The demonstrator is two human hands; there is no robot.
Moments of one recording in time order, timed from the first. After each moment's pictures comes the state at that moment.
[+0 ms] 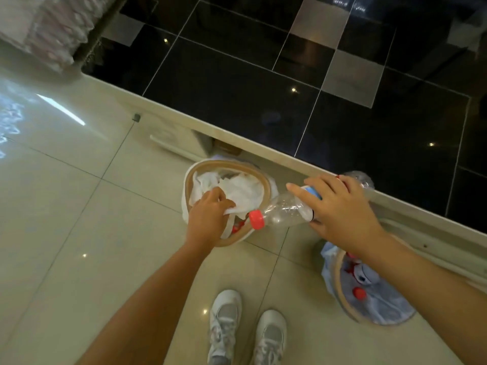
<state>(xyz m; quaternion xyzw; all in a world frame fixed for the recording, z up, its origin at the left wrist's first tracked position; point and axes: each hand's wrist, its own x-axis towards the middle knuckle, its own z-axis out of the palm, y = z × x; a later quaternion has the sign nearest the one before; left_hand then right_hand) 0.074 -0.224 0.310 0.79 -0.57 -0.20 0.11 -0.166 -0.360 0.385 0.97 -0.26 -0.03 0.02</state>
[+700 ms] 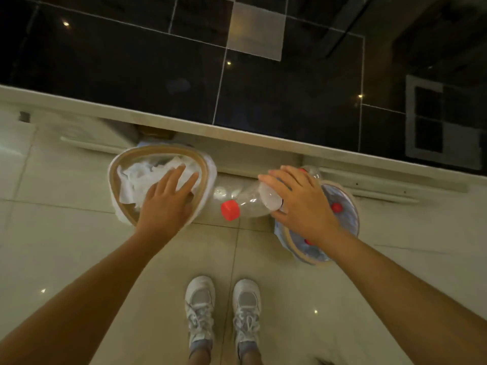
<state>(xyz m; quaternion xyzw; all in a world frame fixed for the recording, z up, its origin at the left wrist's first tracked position) 0.035 -0.236 0.299 0.69 -0.70 -0.16 0.01 -0.247 -0.309 0.362 0.90 -0.42 0.02 -0.10</state>
